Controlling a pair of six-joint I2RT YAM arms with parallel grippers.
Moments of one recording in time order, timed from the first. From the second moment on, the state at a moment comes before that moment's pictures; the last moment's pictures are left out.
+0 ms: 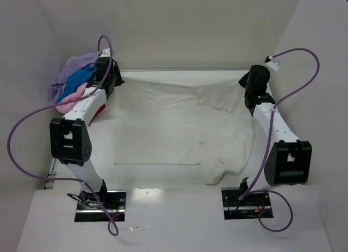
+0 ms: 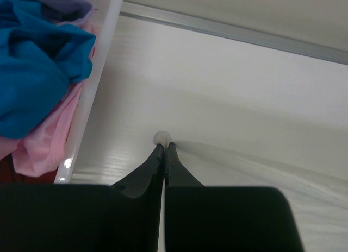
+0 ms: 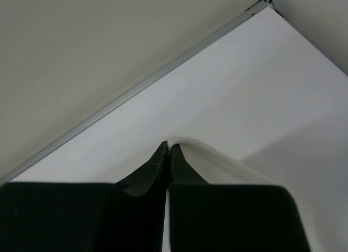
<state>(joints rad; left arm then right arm) -0.07 1.74 1.43 -0.17 -0.15 -0.27 0.02 1.45 1.13 0.04 0.32 0.52</state>
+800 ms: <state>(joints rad) -0.07 2.06 1.65 -0.17 -0.10 -0.24 -0.03 1.82 1.32 0.10 0.22 0.49</state>
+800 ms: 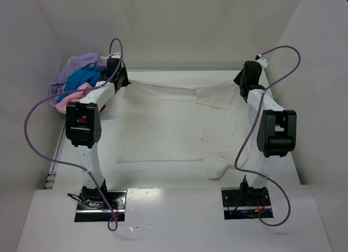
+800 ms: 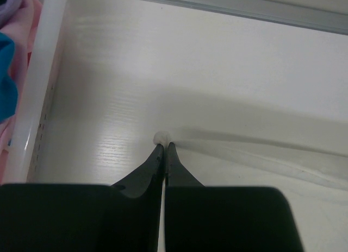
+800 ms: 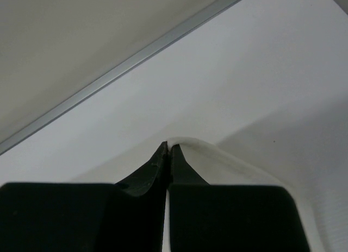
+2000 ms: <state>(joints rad) -0.06 2.13 1.65 -0.15 -0.04 -0.22 -0.03 1.93 1.28 0.14 0.02 0.41</state>
